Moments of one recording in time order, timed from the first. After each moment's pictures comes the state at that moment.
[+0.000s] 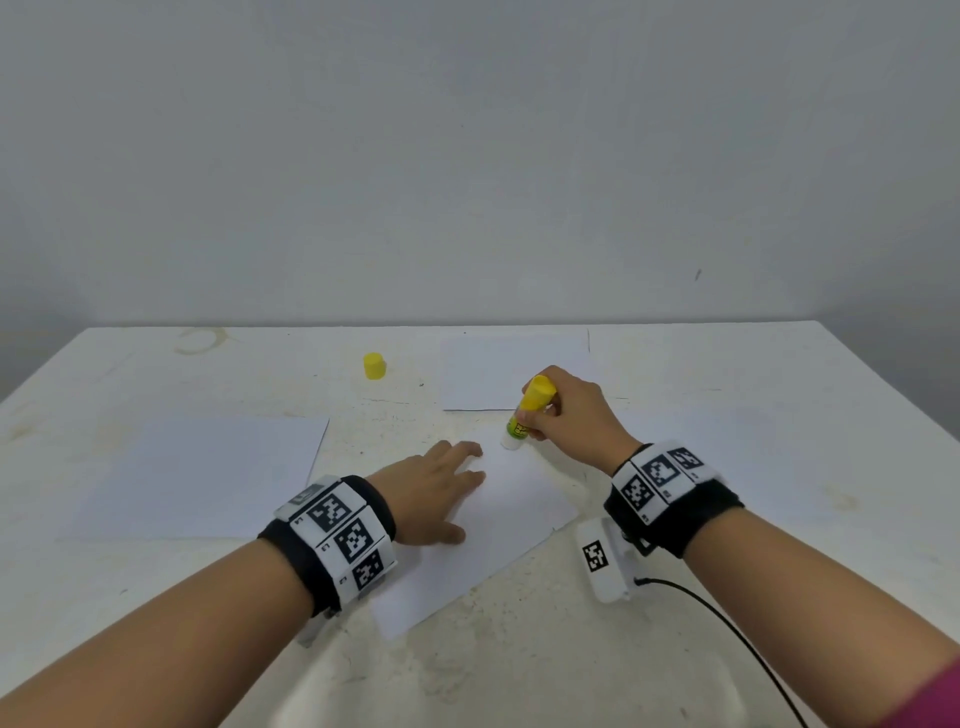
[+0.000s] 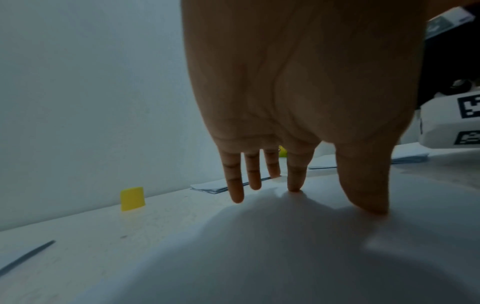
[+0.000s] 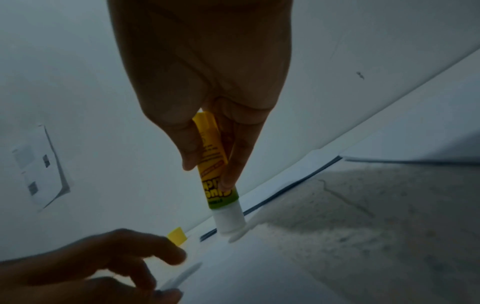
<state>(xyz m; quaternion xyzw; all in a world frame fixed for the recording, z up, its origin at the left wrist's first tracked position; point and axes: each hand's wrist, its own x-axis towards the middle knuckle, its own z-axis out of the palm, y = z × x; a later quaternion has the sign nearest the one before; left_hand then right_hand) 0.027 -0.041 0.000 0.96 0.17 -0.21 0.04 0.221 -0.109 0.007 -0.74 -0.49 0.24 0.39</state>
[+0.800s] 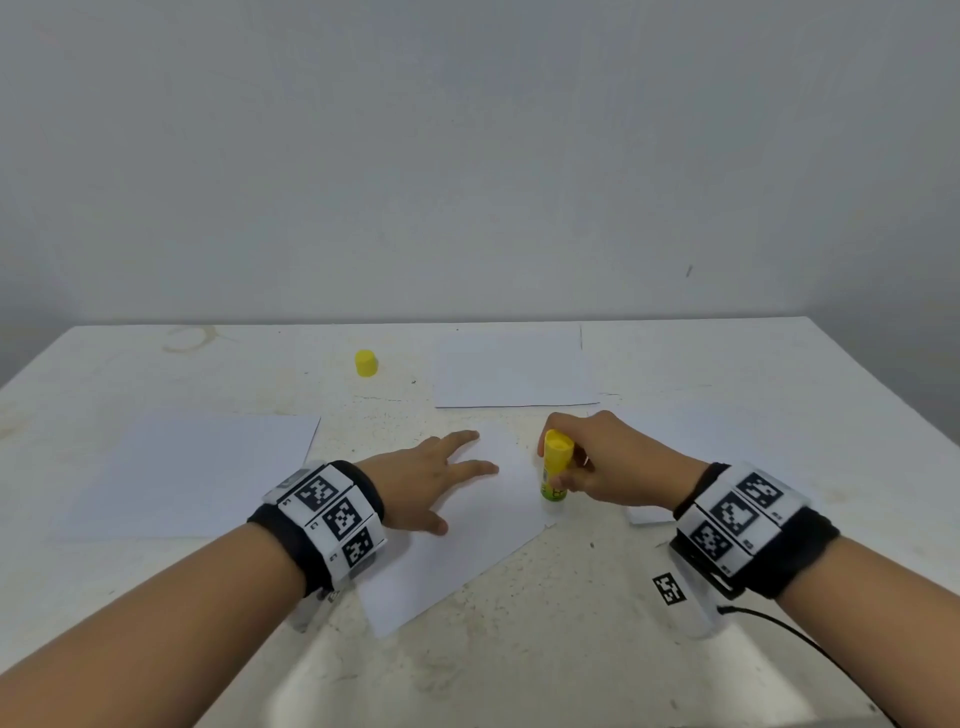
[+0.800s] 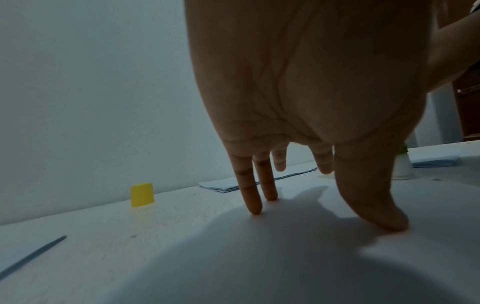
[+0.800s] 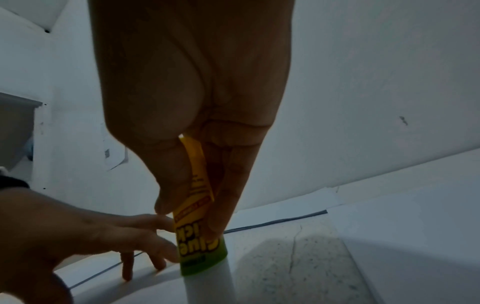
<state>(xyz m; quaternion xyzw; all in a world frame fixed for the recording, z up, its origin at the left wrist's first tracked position) 0.030 -0.029 -0.001 0.96 0.16 -0.22 0.09 0.230 -0.164 0.027 -0.72 -0.64 0.24 0.14</state>
